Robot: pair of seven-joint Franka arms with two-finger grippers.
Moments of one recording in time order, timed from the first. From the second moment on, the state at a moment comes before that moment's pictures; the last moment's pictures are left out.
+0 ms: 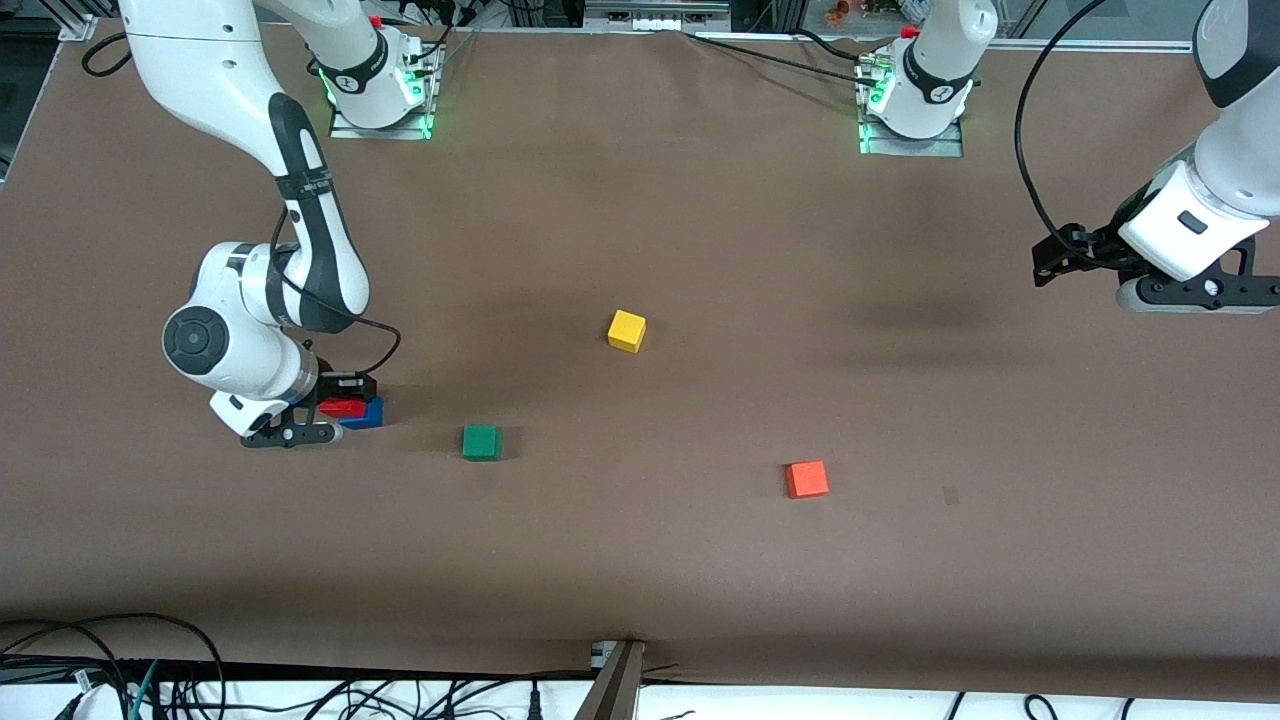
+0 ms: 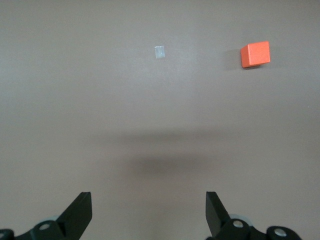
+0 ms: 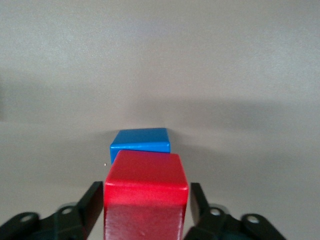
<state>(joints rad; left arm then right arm) -0.07 0.02 0.00 -1.71 0.03 1.67 -0.06 0.46 0.57 -0.39 -1.83 0.25 2.27 -0.13</state>
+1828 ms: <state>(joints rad) -0.07 0.02 0.00 -1.70 0.03 1.67 -0.06 0.38 0.50 -0.46 -1.34 0.23 1.60 -0.13</state>
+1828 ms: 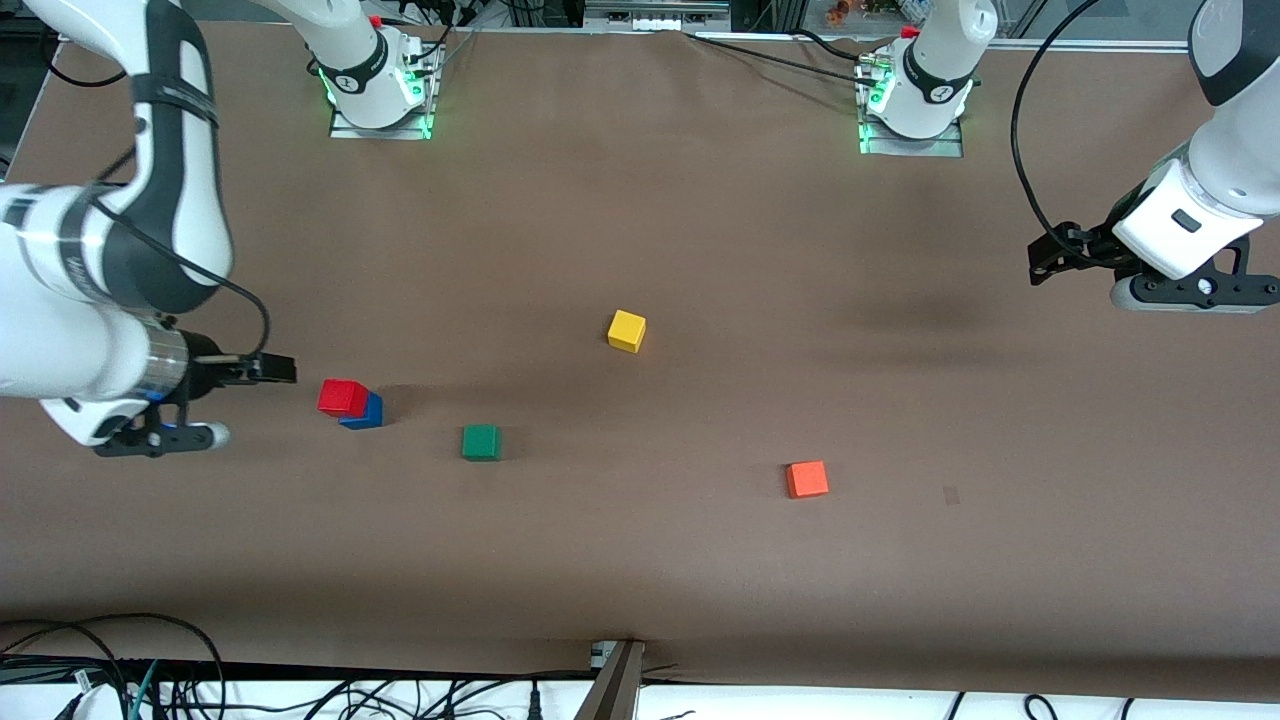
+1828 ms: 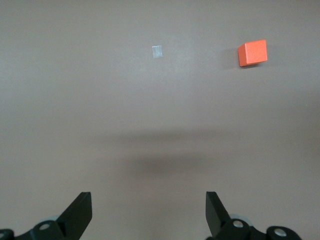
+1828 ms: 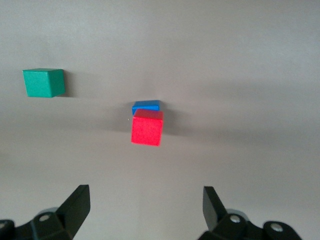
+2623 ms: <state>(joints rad) -0.07 0.02 -0.01 -1.70 0.03 1.67 -0.06 0.08 0.15 -0.08 -1.48 -0.05 1.50 -0.08</state>
